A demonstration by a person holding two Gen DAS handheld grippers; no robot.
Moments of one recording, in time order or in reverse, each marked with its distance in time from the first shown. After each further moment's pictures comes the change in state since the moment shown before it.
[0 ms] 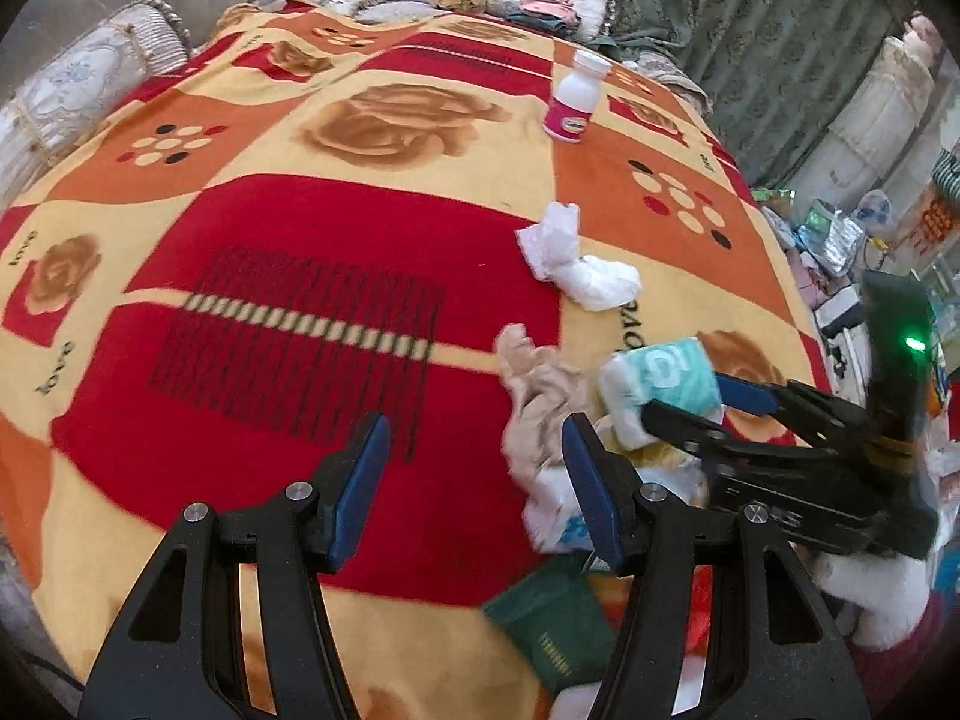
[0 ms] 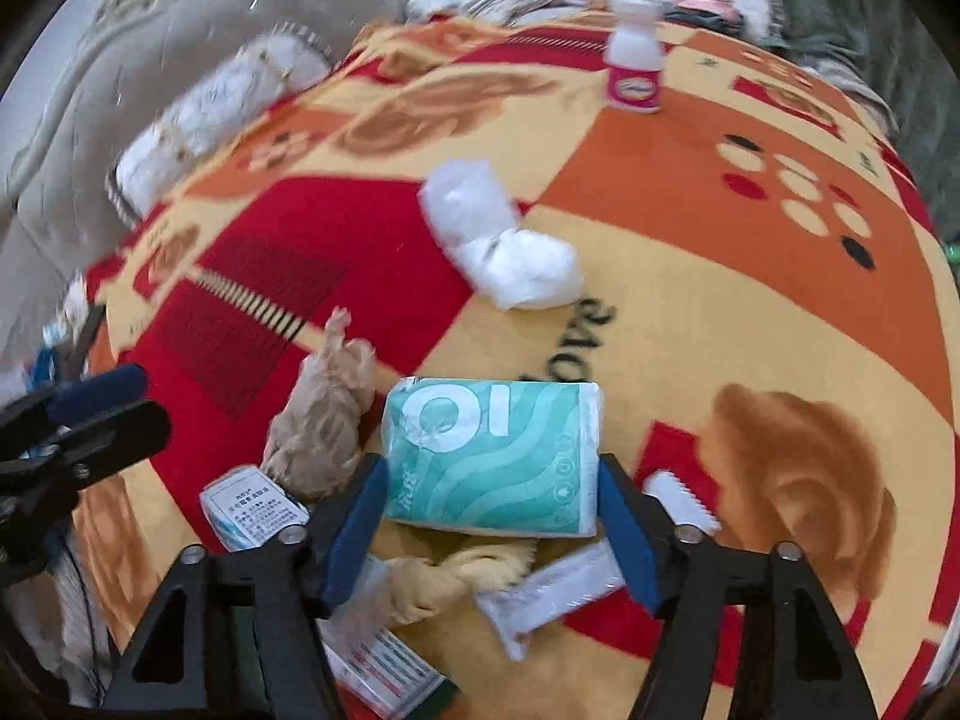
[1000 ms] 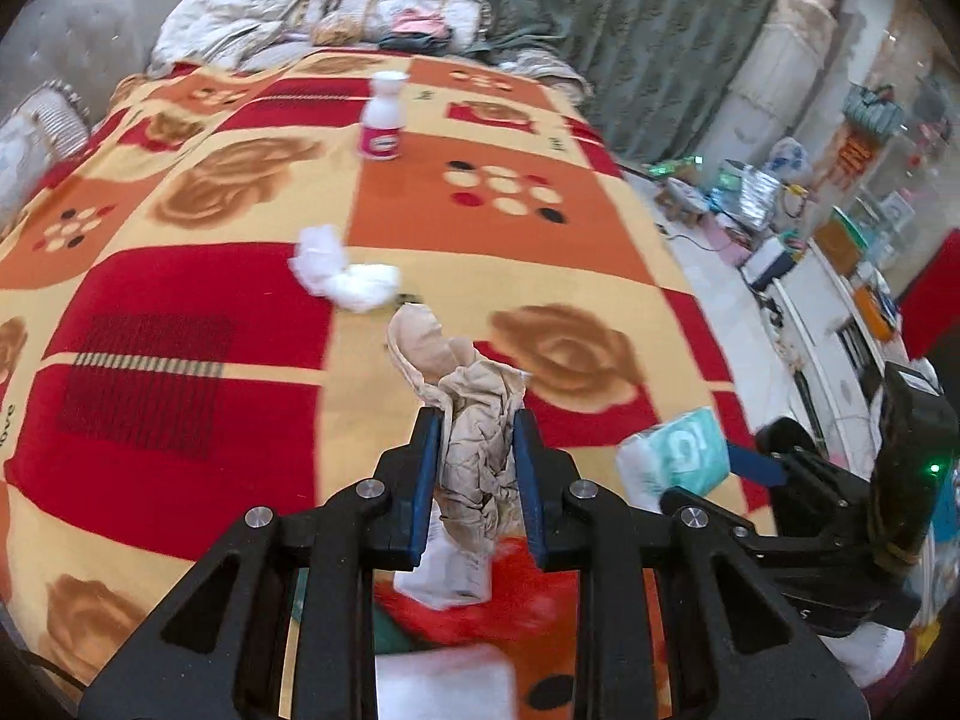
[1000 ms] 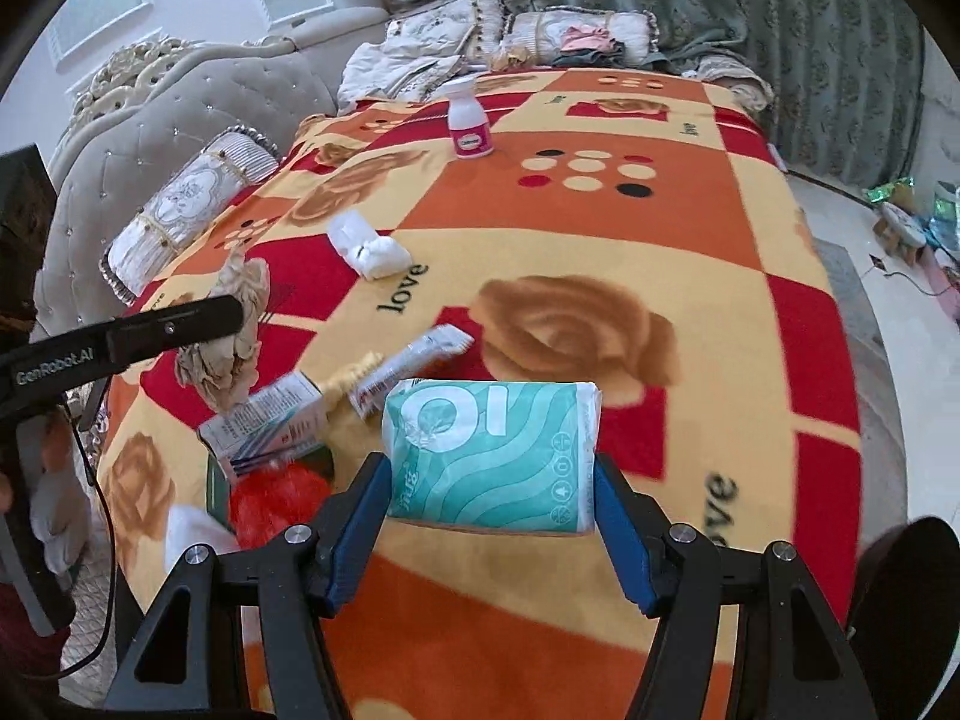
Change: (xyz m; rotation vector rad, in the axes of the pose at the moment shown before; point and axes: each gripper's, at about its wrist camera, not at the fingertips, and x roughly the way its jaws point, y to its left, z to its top) left arm -0.038 -0.123 -0.029 0.185 -0.052 -0.143; right arm -0.121 -0.061 -0.114 0.154 -0.174 -0.063
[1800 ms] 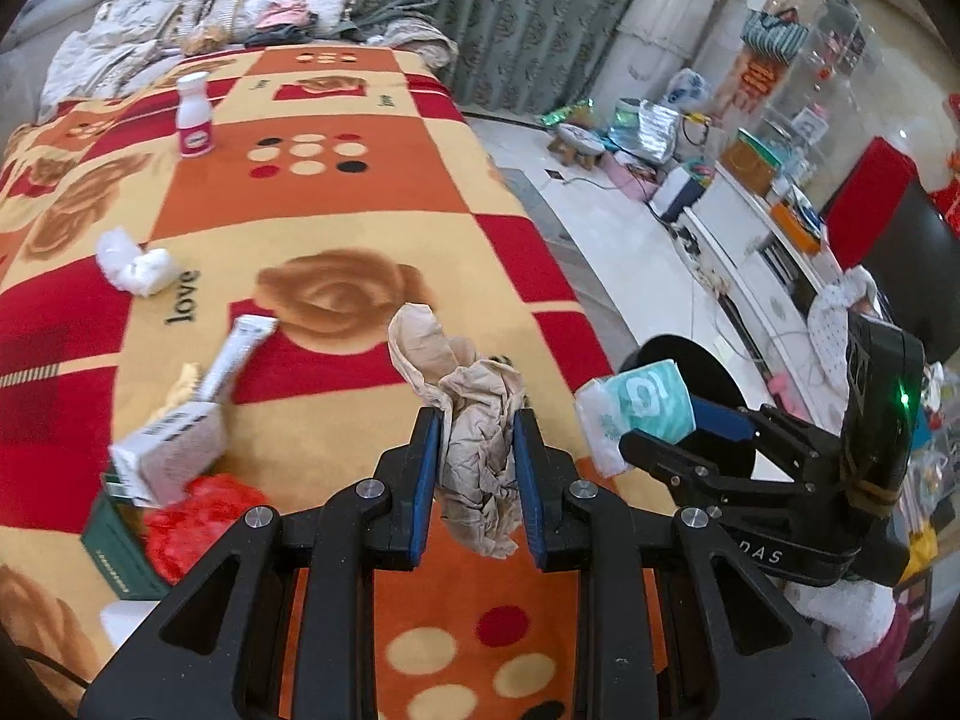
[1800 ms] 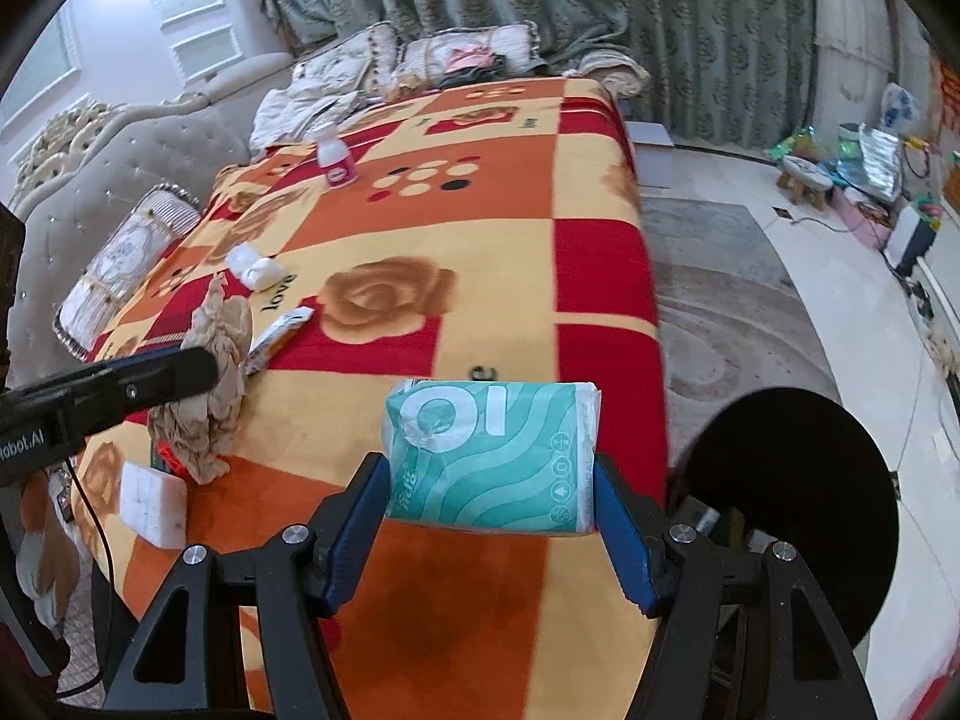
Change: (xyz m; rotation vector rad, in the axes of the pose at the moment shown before) left arm 0.015 -0.136 -0.038 0.173 0.075 -0.162; right arm -0.078 -0.090 -0.065 0.165 -0.055 -0.137
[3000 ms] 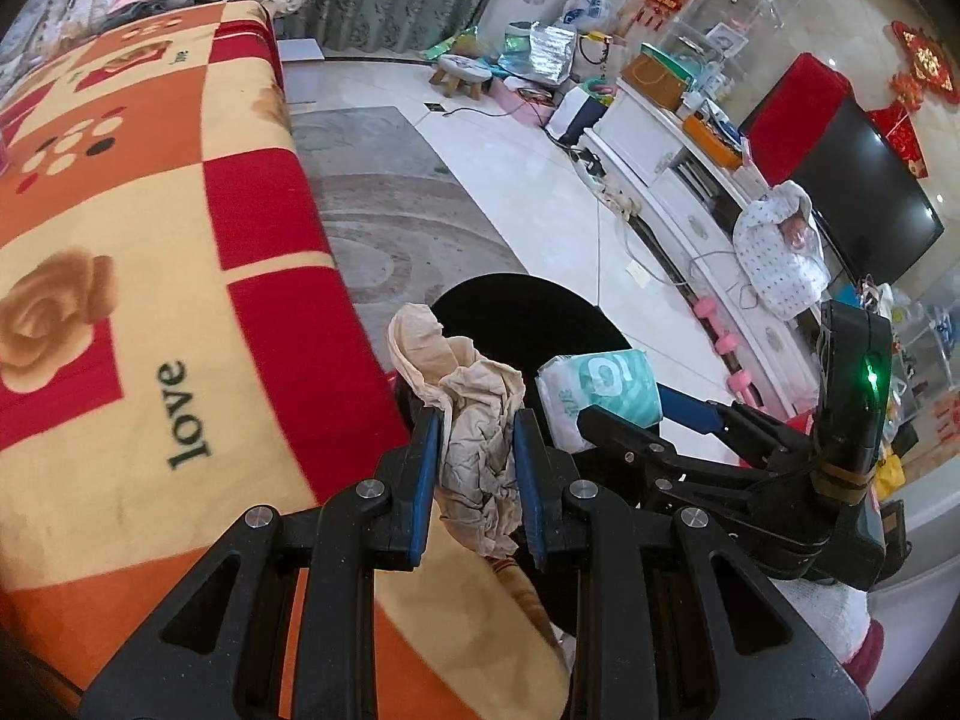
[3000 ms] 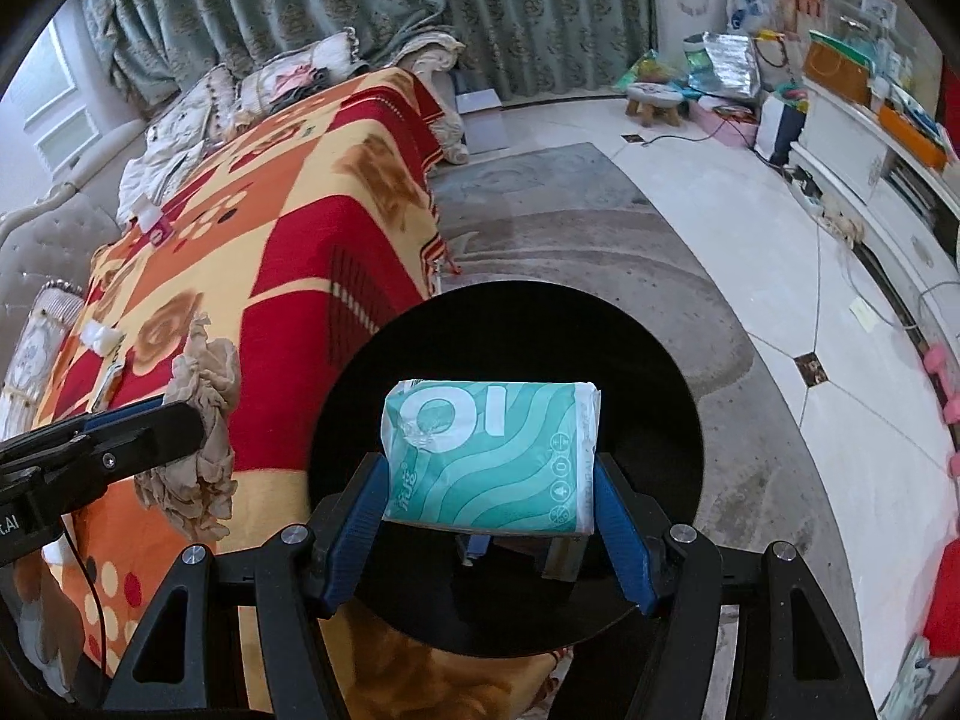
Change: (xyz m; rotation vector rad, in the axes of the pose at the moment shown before) left arm 0.112 -0.138 0.008 0.127 0.150 -0.200; right arm -0.031 -0.164 -0.052 0.271 0.020 -0.185
